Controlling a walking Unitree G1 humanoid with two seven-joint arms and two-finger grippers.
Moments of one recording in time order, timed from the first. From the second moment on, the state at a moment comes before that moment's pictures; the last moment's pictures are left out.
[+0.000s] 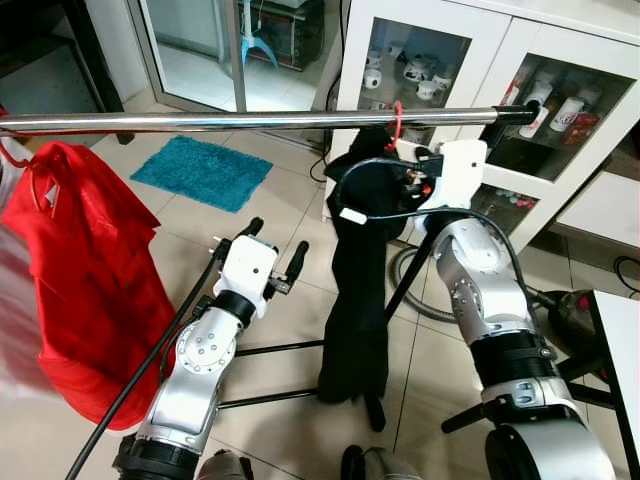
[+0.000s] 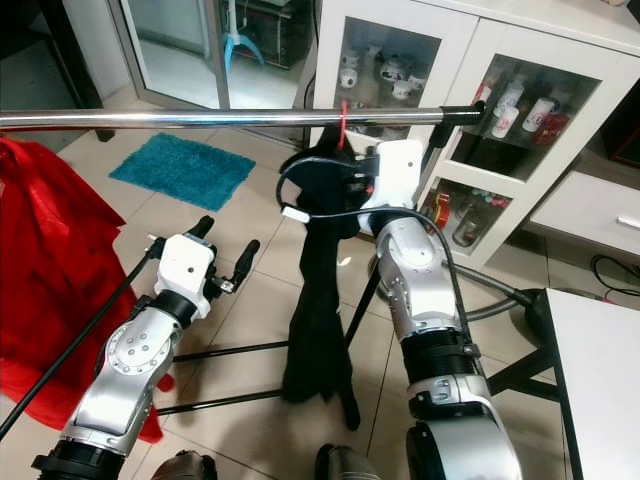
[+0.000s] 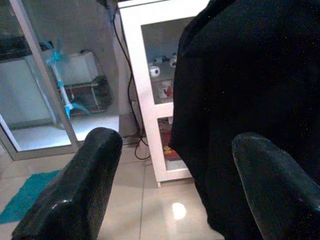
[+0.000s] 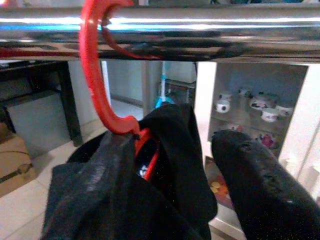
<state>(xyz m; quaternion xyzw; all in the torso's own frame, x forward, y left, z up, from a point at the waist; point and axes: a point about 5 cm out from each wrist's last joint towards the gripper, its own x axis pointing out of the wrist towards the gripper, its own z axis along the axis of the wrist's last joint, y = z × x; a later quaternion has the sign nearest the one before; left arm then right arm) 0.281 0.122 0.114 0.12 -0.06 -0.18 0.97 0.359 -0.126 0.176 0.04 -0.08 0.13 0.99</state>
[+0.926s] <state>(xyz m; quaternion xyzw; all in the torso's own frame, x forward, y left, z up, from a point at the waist) 0.281 0.121 0.113 0.13 -0.06 -0.18 0.97 0.366 -0.111 0.180 0.11 -0.07 0.12 0.98</state>
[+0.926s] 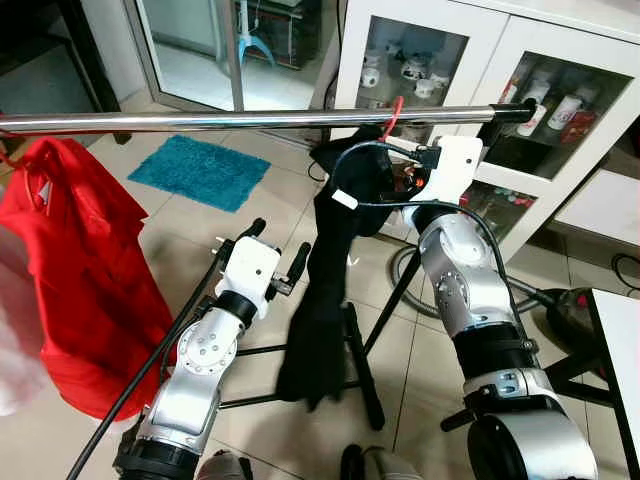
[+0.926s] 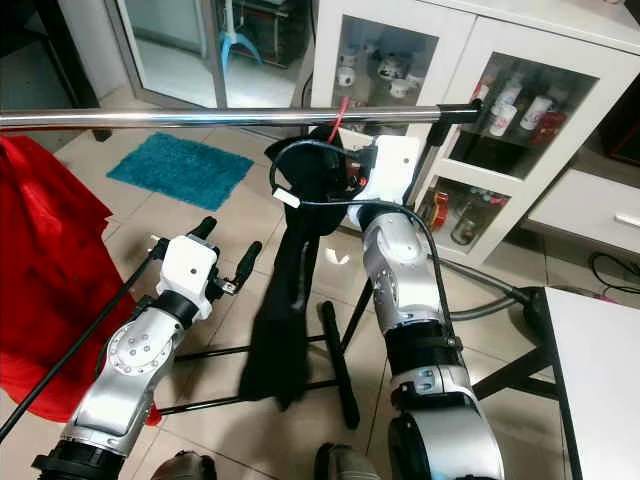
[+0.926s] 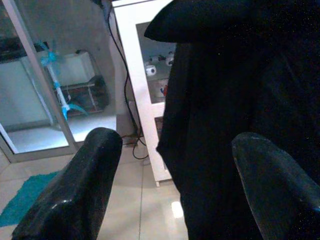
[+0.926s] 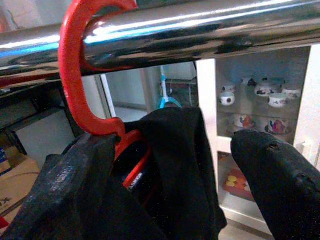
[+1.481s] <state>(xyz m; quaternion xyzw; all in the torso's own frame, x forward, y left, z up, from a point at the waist) 0.280 0.121 0.113 0.13 -0.06 -0.18 0.97 0.367 -0.152 0.180 -0.04 -0.07 0.02 1.00</state>
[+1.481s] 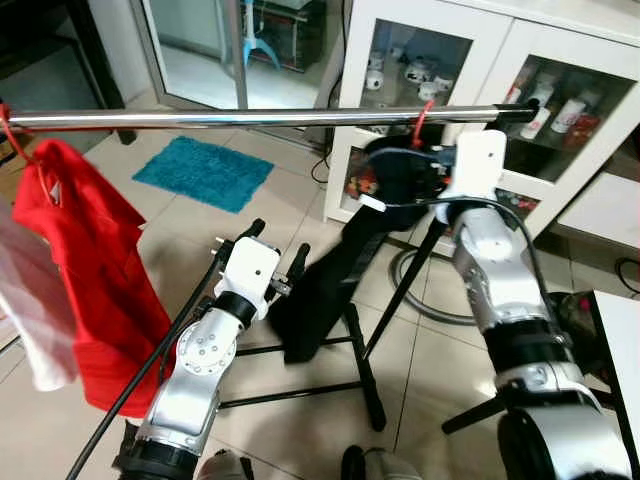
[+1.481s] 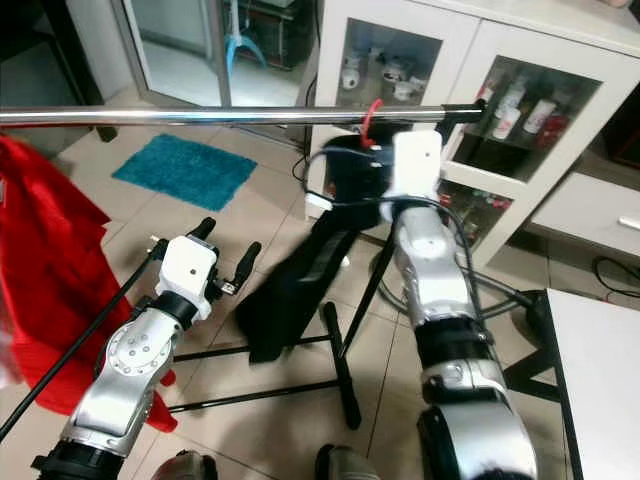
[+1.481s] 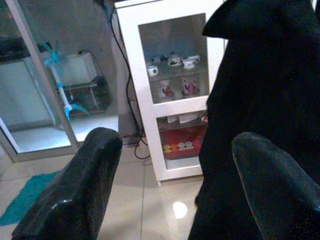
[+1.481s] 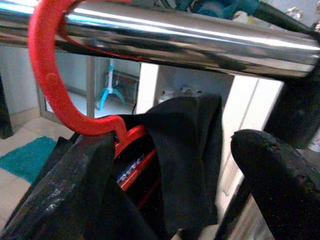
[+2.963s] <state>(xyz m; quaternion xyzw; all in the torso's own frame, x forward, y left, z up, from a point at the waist) 0.280 0.120 0.113 0.13 -0.06 -0.20 0.97 0.353 -0.163 0.196 0.19 -0.02 0.17 0.97</state>
